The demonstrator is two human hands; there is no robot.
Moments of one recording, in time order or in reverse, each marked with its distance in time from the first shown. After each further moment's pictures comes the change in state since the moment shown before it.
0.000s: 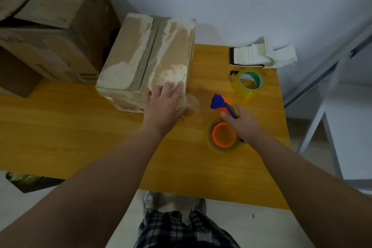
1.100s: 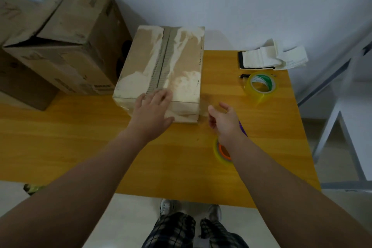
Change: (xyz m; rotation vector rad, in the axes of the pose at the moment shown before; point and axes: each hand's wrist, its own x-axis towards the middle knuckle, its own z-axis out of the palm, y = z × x) left_hand -0.009 -0.072 -0.022 0.041 -0.172 0.119; right_hand 0.000 -0.065 0.082 0.924 0.094 0.143
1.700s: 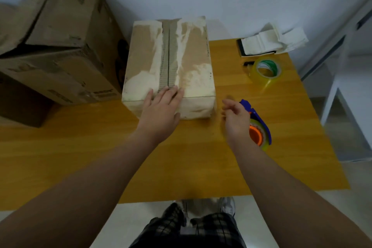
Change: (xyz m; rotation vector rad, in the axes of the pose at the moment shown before) left_hand 0.003 -0.033 0.012 -0.066 0.041 0.165; right_hand -0.017 0.034 0.031 -0.147 0.281 -0.239
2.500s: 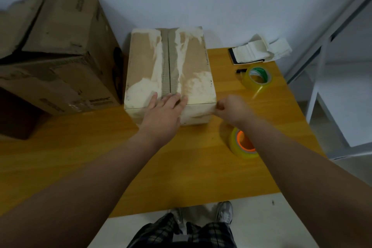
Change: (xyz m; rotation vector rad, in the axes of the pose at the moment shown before) left_hand 0.006 -0.014 -0.007 -0.007 -0.032 0.103; right_hand 0.028 -0.052 0.002 -1.151 -0.365 -0.419
